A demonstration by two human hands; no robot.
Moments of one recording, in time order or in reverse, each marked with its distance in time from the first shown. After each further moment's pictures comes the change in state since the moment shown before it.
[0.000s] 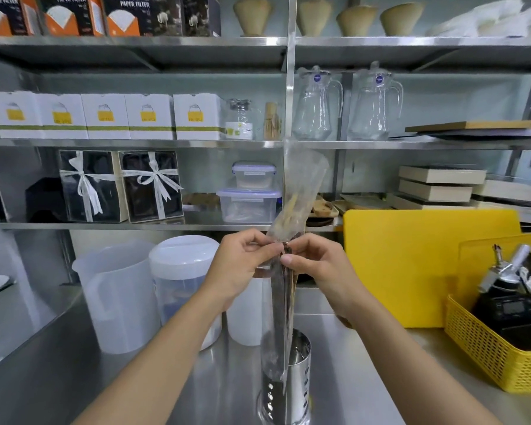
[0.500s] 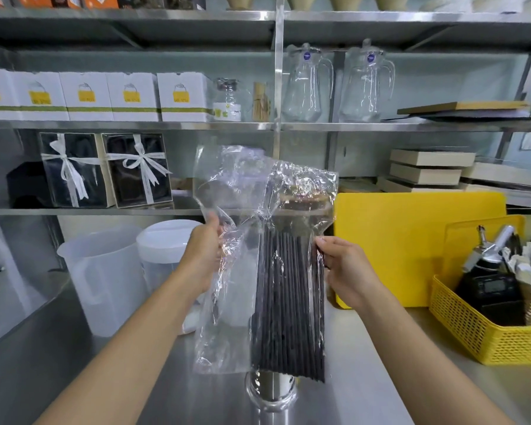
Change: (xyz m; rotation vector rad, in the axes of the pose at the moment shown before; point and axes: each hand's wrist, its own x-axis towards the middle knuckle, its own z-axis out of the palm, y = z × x) left_hand 0.009 -0.013 -0.004 -0.032 0.332 -0.390; right_hand -0.013 0.034 -0.050 0.331 0.244 0.352
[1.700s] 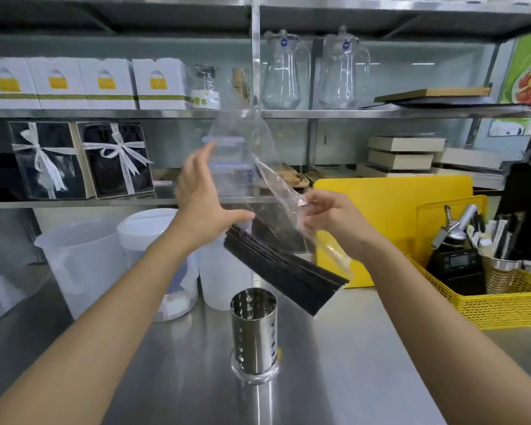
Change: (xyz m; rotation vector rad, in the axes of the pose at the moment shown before) left_hand -0.021 0.025 0.012 0.697 0.012 0.750; right_hand -0.023 -0.055 -0.007 -0.515 -0.170 -0.272
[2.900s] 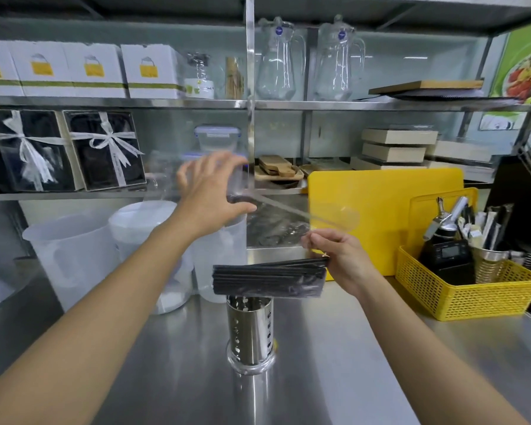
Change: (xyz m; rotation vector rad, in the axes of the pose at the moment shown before) left_hand 0.010 -0.006 0.012 0.278 -0.095 0.146; right_hand -0.028 0.081 -0.001 0.486 0.183 0.201
